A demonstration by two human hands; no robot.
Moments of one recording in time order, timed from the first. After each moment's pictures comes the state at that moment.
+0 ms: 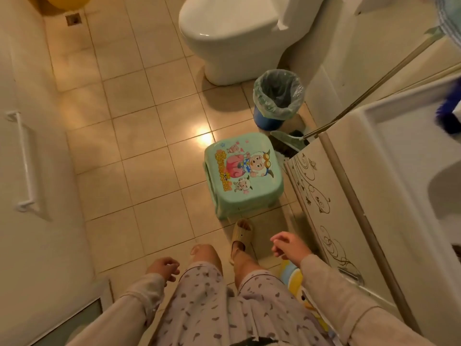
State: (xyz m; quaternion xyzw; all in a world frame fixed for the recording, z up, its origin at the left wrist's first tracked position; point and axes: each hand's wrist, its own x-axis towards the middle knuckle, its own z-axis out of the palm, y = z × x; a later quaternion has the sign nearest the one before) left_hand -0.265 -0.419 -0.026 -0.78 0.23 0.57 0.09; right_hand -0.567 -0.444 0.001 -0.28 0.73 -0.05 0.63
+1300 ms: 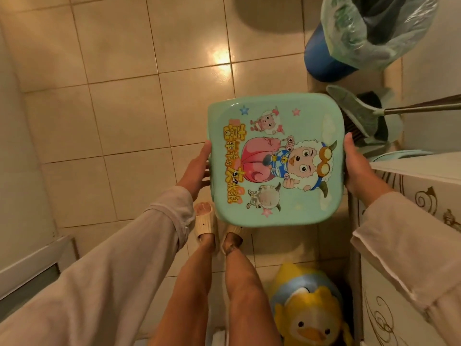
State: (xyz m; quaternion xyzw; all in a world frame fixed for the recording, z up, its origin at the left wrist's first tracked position) left_hand -0.342 -0.653 -0.293 -0.70 0.10 0.68 -0.19; right_hand -0.625 -0.714 -0.275 -0.19 0.79 -0.10 0.58
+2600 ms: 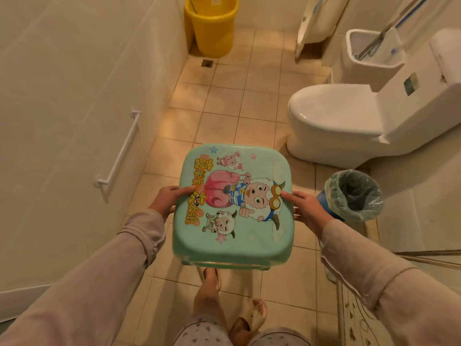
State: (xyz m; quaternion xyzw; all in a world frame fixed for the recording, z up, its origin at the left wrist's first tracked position) left_hand -0.124 -0.613 0.061 -0.73 0.11 0.54 -0.40; right_hand -0.411 -0.735 0.053 -0.43 0.58 -0.11 0.68
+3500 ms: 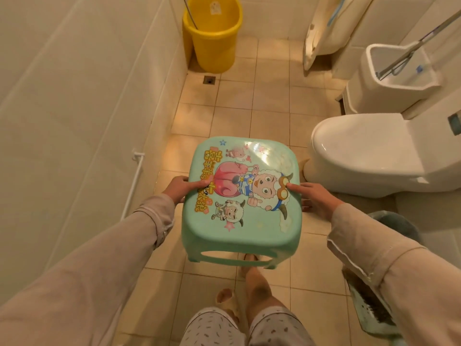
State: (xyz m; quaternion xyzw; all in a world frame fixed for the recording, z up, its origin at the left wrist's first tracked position) left_hand 0.084 -0.856 0.059 -0.74 0.17 0.57 -0.33; right_hand -0.210 -0.968 0.050 -0.44 0.60 -0.05 0.67
